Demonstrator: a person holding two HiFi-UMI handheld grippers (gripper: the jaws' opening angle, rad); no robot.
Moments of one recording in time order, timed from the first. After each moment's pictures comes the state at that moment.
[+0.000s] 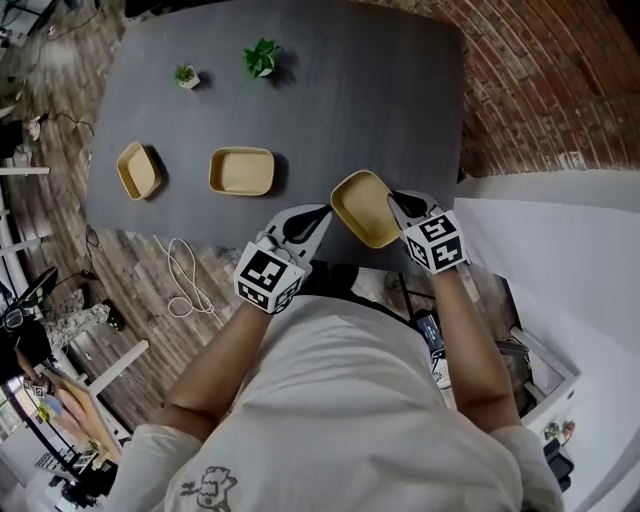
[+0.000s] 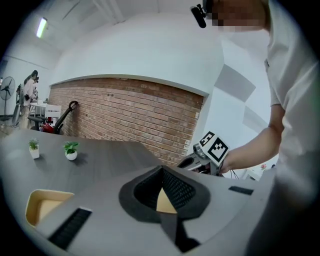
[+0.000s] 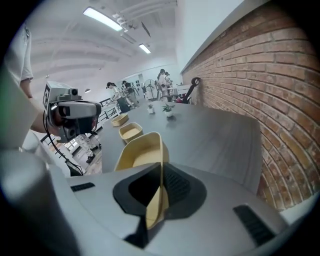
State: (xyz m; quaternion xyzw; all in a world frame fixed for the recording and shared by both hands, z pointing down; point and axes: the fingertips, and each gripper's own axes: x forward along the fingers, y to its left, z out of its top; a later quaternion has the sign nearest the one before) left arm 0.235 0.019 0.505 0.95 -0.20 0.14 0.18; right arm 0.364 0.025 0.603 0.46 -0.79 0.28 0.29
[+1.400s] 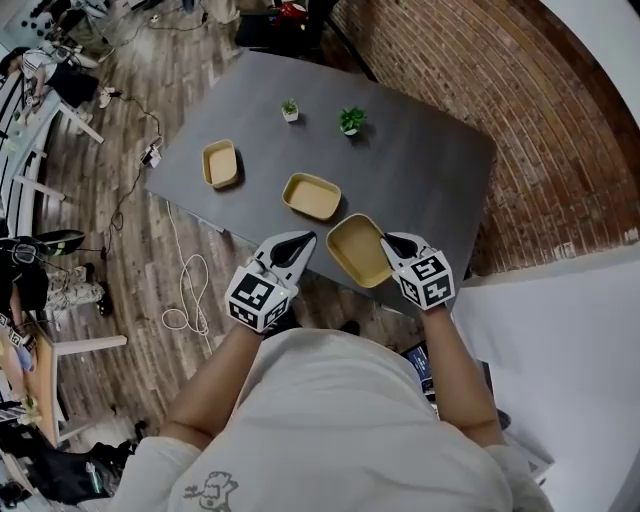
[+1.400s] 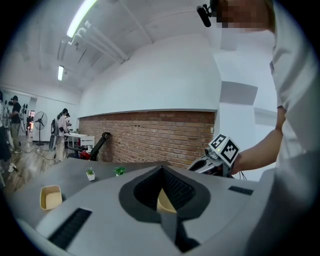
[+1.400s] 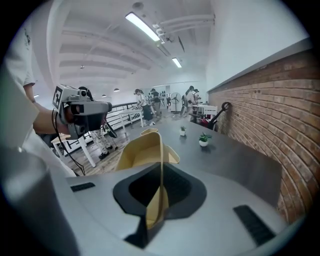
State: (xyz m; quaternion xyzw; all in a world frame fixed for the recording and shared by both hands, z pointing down) left arm 0.073 0.053 0.403 0.92 -0.36 0.08 0.09; right arm 0.223 0.031 0.500 0.37 -0.88 0.15 0.26
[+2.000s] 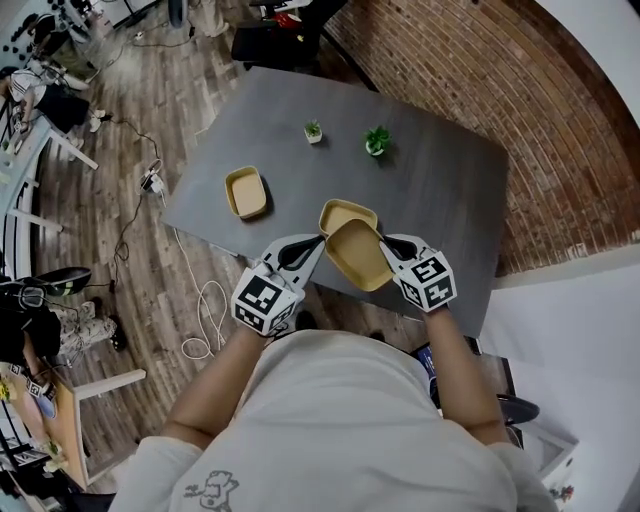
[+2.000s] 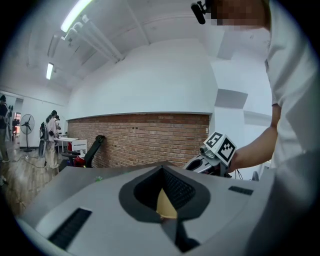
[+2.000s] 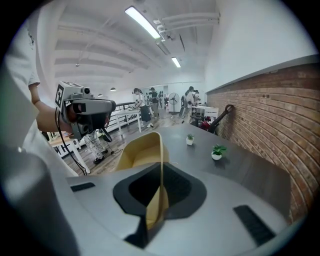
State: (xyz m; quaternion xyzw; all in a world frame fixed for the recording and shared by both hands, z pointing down) left arm -0.032 -0.012 0.388 0.95 -0.30 0.08 0.07; right arm 0.098 -0.026 0.484 0.39 -0.87 0.15 0.26
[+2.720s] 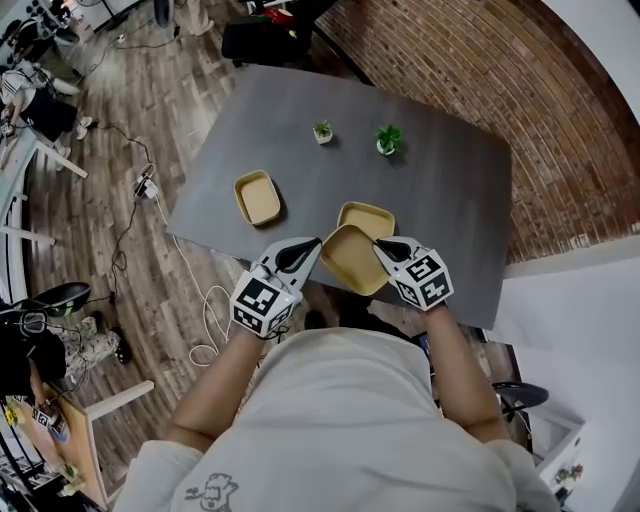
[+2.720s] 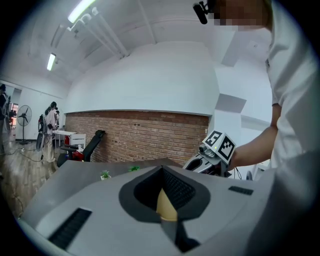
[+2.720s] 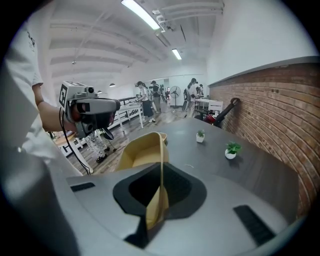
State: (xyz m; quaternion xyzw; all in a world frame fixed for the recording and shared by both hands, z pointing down) left arm -0.101 -0.038 0.408 0.95 -0.28 0.09 0.09; right arm 0.024 -0.038 0.501 0.38 -0.86 0.17 0.29
